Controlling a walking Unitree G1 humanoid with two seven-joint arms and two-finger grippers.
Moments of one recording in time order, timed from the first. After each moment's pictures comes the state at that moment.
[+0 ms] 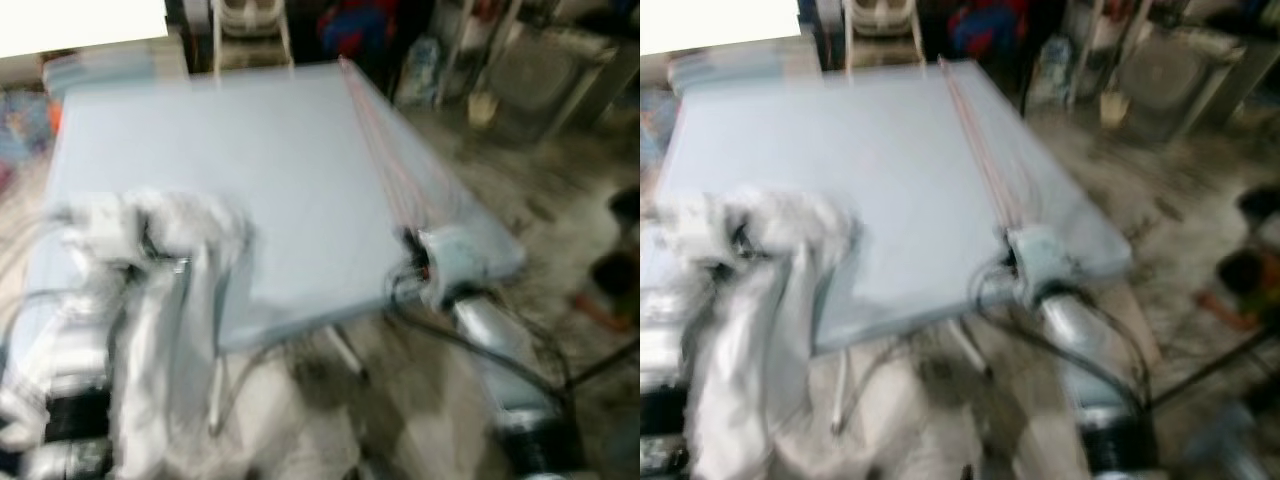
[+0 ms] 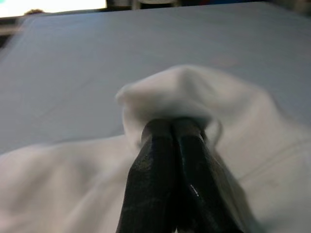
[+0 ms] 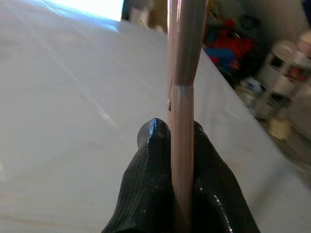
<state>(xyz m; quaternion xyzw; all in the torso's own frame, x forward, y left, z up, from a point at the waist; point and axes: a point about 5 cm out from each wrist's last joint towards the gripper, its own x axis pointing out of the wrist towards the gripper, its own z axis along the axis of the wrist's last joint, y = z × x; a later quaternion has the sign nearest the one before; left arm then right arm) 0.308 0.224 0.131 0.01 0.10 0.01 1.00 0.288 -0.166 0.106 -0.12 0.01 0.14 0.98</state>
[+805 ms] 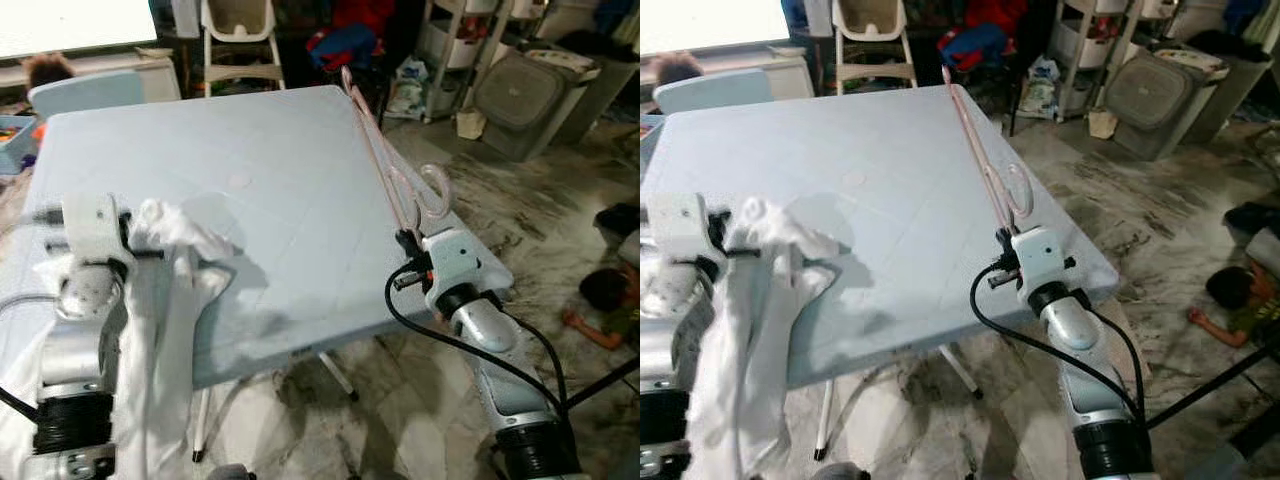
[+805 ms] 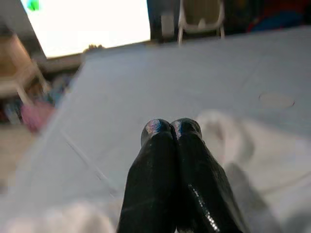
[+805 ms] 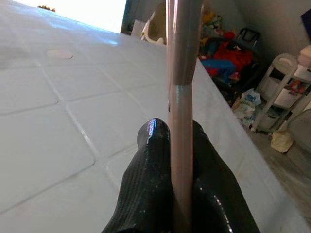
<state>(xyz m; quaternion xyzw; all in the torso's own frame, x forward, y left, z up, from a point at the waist) 0.300 0.249 0.159 0.09 0.04 0.12 0.99 0.289 -0.152 0.109 -0.12 -0.01 0.16 0.98</state>
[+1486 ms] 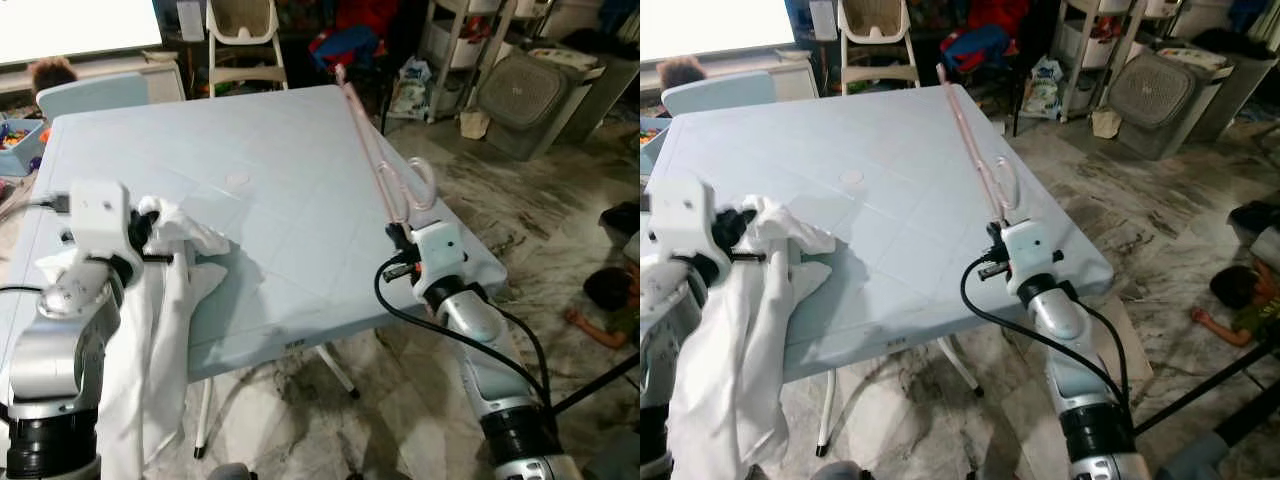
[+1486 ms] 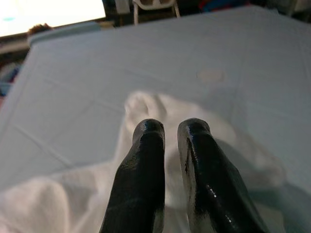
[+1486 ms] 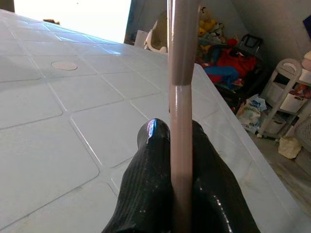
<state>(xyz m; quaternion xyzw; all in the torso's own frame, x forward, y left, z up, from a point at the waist) 0.280 0.229 0.165 0.05 0.12 0.02 0.99 0.302 -0.138 0.110 -0.11 -0.02 0.17 0.98</state>
